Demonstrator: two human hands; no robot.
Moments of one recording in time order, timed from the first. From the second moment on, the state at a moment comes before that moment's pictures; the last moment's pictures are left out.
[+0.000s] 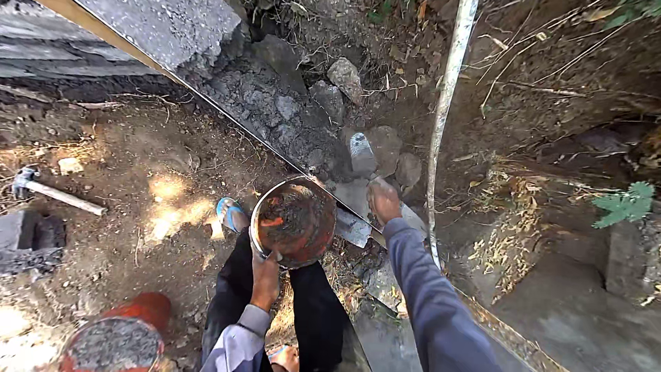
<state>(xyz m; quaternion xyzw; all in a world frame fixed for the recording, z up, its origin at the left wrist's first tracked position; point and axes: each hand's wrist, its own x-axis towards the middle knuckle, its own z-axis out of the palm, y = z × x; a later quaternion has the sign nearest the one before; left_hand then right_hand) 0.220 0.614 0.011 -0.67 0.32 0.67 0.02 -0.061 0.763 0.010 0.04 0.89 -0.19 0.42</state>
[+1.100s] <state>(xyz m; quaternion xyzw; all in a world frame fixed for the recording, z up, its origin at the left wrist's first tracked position) 0.296 0.486 0.107 -0.72 0.26 0.61 -0.20 0.127 0.454 0.137 -0.60 0.62 0.20 0.47</state>
